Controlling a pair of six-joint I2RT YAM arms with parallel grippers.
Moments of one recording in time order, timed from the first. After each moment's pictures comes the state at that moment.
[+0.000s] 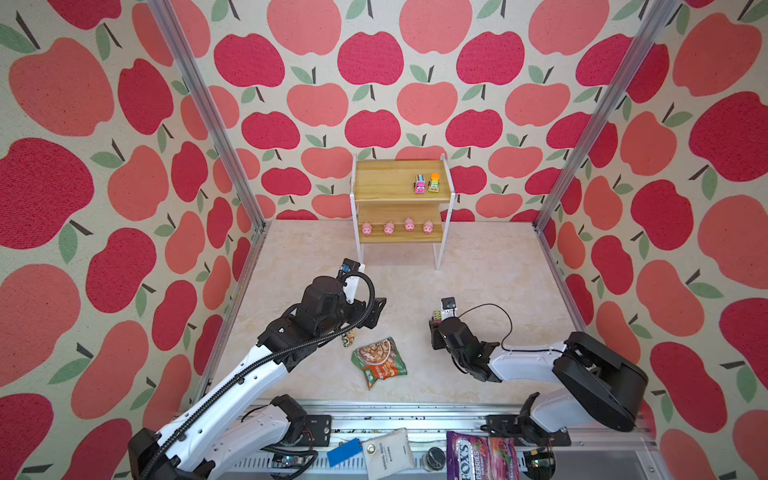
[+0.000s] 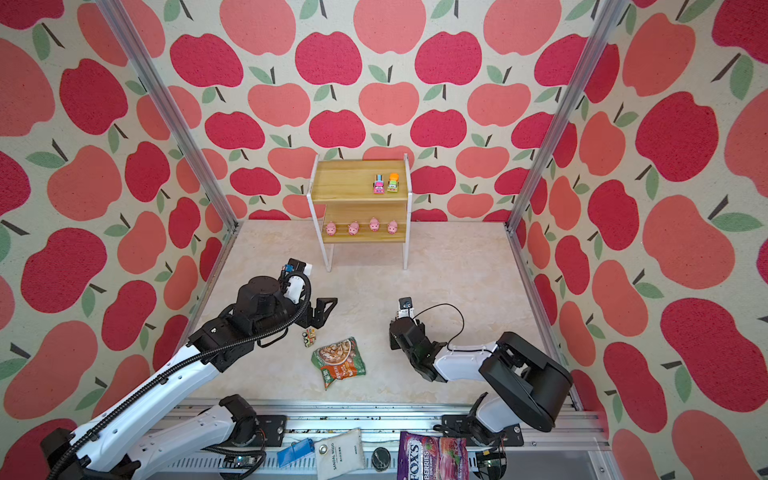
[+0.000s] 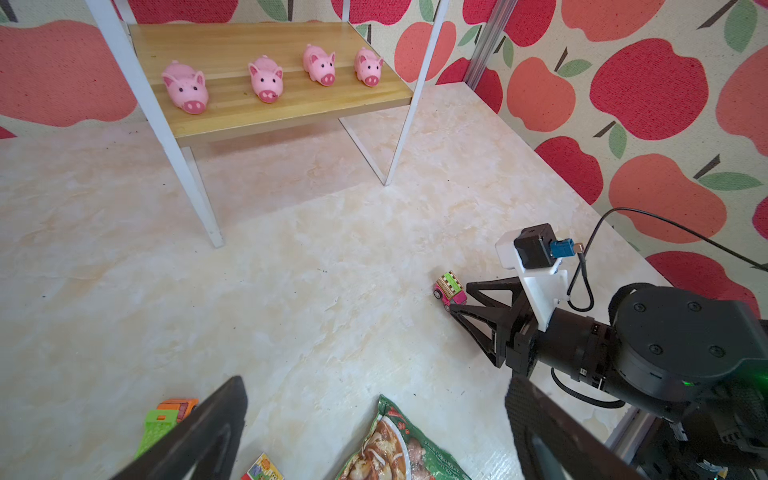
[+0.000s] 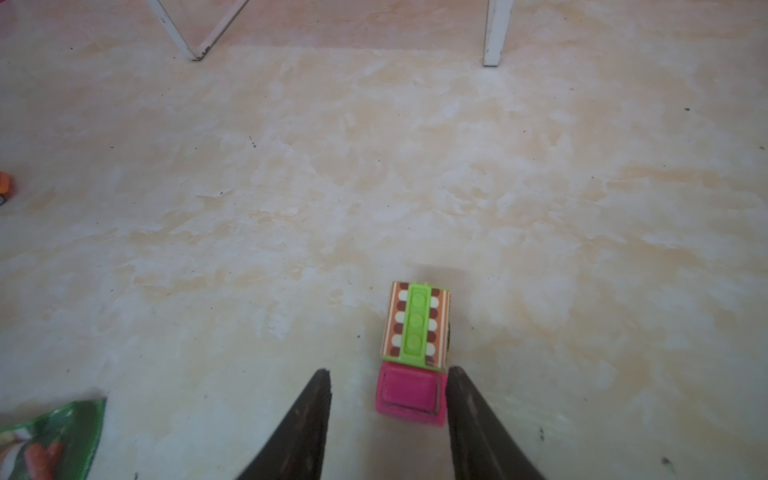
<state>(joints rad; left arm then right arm) -0.66 0.92 0.88 -0.44 0.03 -0.21 0.94 1.47 0.41 0.39 0.44 0.46</state>
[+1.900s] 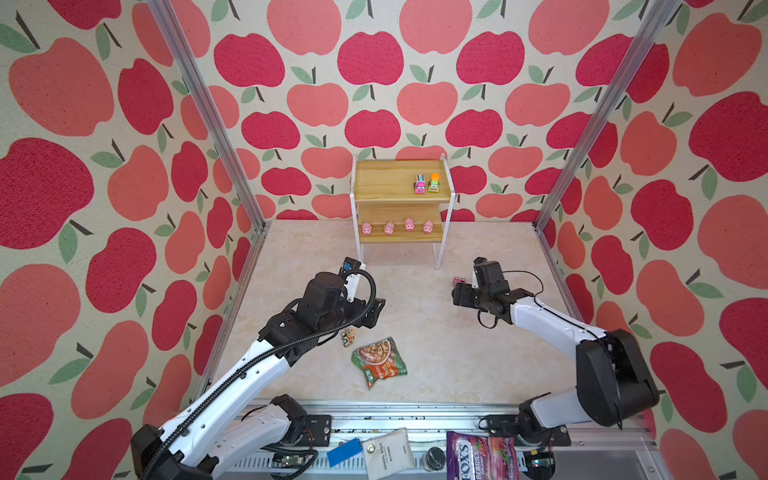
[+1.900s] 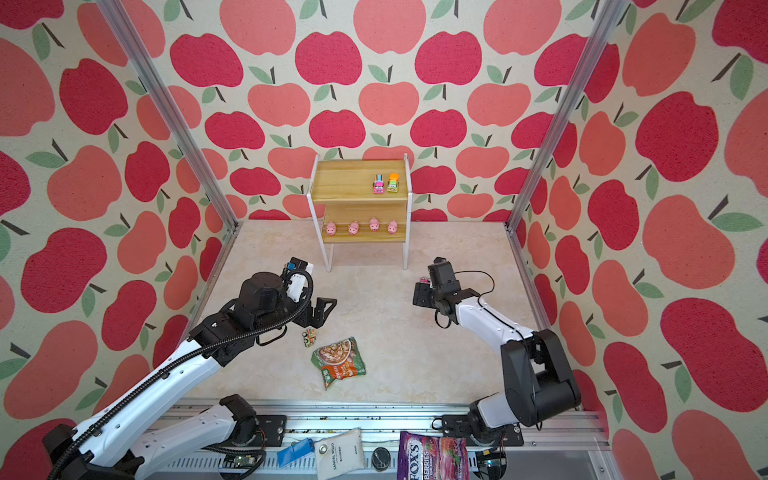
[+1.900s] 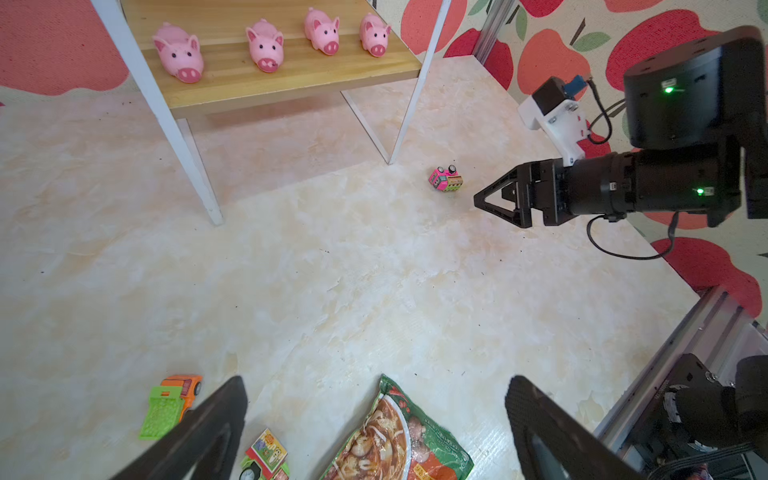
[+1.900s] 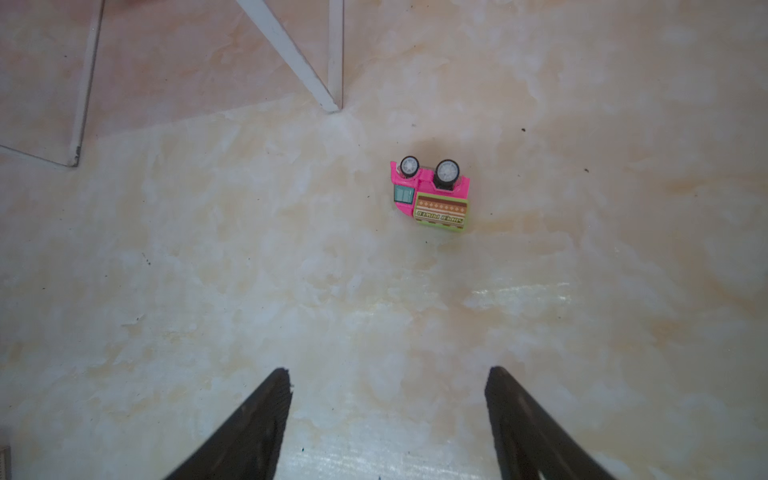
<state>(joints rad) -0.64 0.96 0.92 -0.52 0.05 -0.21 0.43 1.52 0.89 -0.27 0.01 0.41</state>
